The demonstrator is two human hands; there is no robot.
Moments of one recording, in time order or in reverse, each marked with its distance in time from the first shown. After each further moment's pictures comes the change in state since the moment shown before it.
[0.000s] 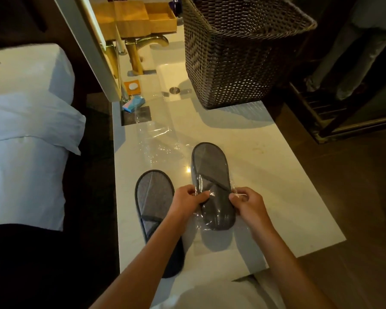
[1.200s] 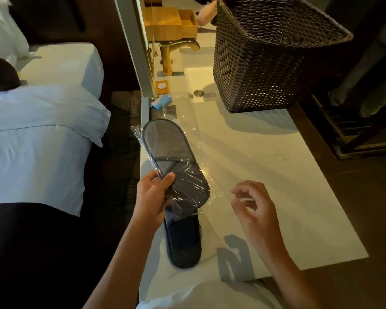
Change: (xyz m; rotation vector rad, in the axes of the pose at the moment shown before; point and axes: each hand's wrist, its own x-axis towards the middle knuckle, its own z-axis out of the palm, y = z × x) left_hand -0.058 0.025 -0.101 -0.394 0.244 0.194; right_hand -0.093 -0.051 0.025 -0.135 -0.101 -0.577
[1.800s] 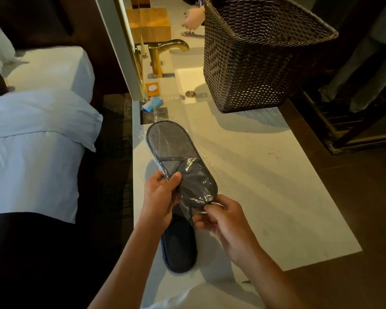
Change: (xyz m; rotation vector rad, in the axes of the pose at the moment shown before) left_hand -0.003 0.000 0.030 -0.040 -0.065 -0.015; right_hand 0.005 -0.002 0.038 0.539 -0.183 0.599
